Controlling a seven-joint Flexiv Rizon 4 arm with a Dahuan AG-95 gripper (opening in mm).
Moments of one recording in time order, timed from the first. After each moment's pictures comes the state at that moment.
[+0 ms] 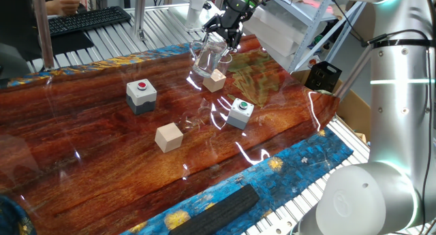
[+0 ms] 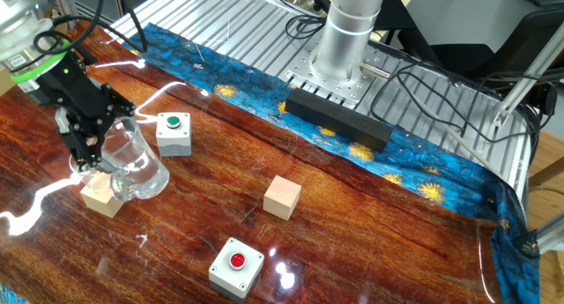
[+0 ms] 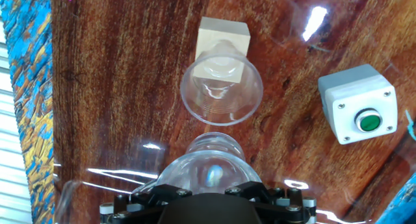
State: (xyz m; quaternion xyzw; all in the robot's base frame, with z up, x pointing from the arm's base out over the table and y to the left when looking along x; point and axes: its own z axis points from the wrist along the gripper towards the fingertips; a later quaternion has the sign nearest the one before) arm 0.661 -0.146 0.193 -0.57 -0.78 -0.19 0.19
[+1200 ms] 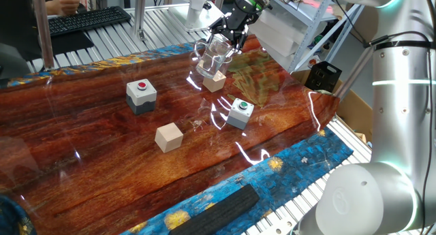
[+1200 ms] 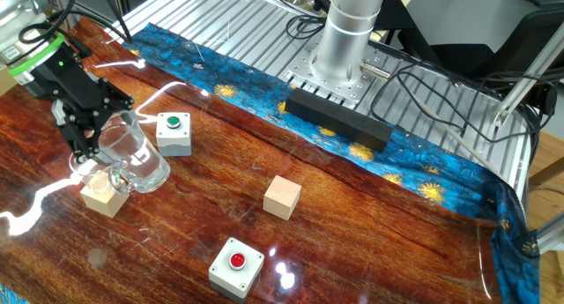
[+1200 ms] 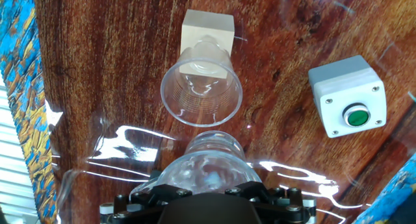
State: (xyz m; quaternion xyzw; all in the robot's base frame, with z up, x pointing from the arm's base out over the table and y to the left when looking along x) arm 0.655 -0.154 0.195 -0.57 -0.77 -0.22 0.21
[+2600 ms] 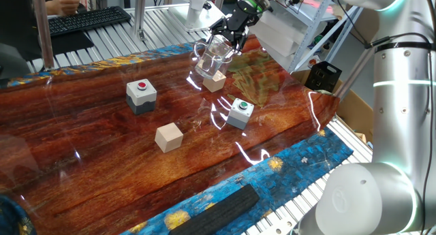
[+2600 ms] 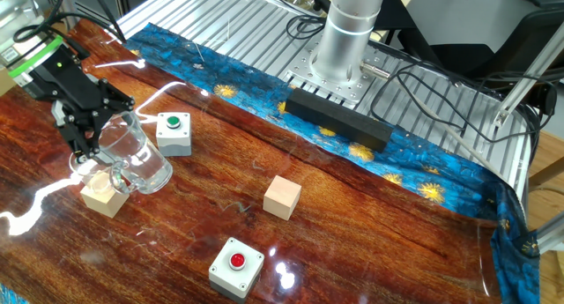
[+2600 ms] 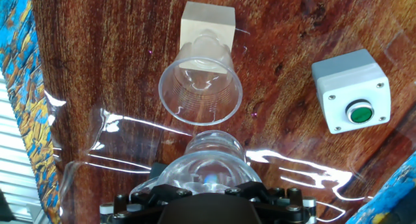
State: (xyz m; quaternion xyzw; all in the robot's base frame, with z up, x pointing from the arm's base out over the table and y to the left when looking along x) arm 0.654 -0.153 0.193 -0.56 -0.76 -0.24 0.23
